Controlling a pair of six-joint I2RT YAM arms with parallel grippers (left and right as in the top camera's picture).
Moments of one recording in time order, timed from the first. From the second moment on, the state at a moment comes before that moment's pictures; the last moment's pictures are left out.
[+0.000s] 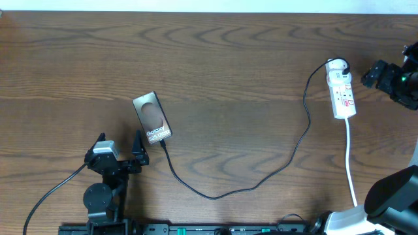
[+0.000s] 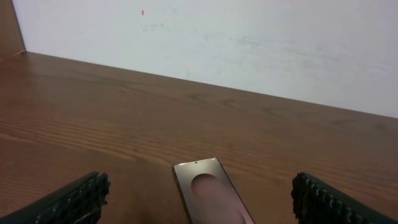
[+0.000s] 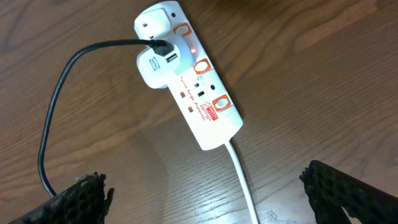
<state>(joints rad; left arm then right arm) 0.09 0.01 0.01 -0.10 0.09 -0.17 -0.47 1.71 1.62 -1.07 -0.20 0.05</state>
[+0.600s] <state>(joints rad) 0.09 0.01 0.02 -0.10 0.08 -0.17 -0.42 1.56 1.41 -0.65 -0.17 0.05</state>
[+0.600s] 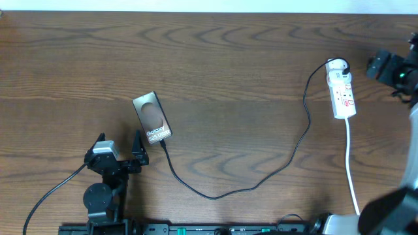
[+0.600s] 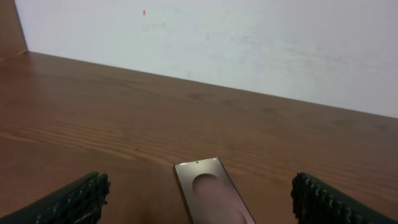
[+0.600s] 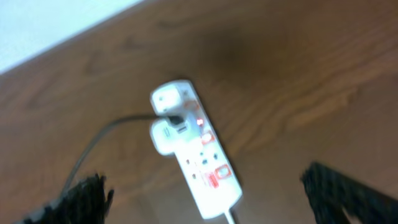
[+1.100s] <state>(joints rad) 0.09 0.01 0.02 -0.10 0.08 -0.17 -0.17 0.84 0.38 0.26 -0.17 0.06</state>
